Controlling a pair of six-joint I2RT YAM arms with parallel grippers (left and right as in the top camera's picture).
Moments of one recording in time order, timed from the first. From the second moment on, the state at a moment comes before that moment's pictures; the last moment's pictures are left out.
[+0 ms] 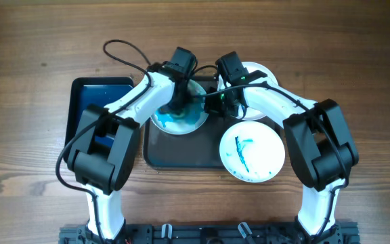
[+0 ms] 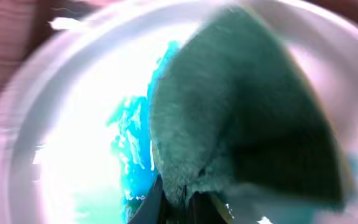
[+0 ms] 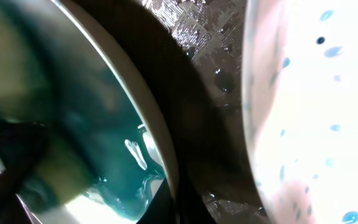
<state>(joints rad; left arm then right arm) -0.44 2.04 1.41 -0.79 -0.16 -0.79 0.45 2.06 1.31 -0.53 -0.40 0.63</state>
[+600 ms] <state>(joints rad) -0.48 2.04 1.40 -0.63 0.31 -0.59 0.42 2.06 1.31 -0.53 -0.38 0.63</state>
